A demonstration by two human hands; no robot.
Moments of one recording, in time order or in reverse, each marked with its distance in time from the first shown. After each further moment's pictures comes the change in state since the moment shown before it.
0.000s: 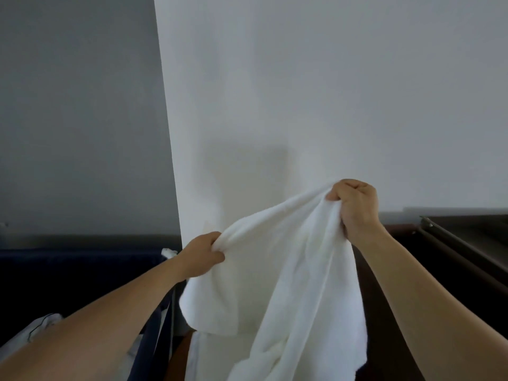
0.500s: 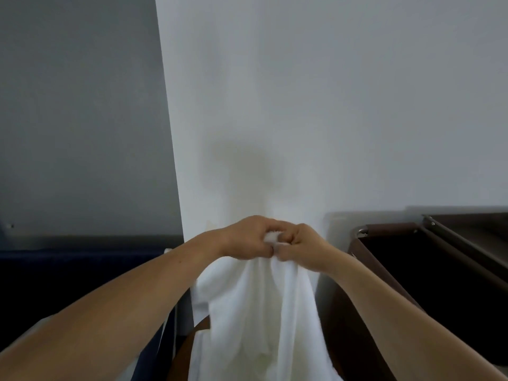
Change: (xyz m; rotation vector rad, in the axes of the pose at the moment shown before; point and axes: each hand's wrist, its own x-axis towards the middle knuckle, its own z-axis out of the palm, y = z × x) left_hand -0.008 0.110 -0.004 0.065 -0.321 0.365; right_hand -0.035 0.058 0.030 -0.451 -0.758 0.030
